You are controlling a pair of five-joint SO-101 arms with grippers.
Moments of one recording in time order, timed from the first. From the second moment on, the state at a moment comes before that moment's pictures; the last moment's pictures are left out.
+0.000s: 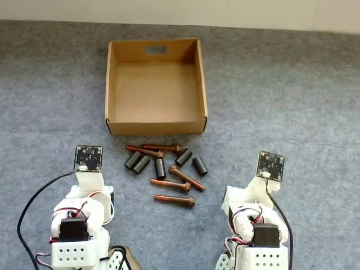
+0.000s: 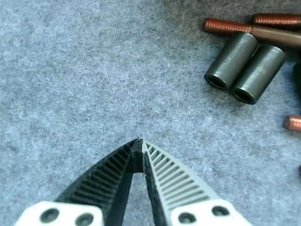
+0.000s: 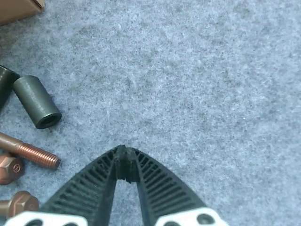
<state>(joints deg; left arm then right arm) -9.4 -103.8 96.2 73.9 -1.9 -2.5 -104.7 96.0 71.2 -11.8</state>
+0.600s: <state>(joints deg) -9.4 -103.8 96.2 73.9 -1.9 -2.5 -104.7 96.0 71.2 -11.8</state>
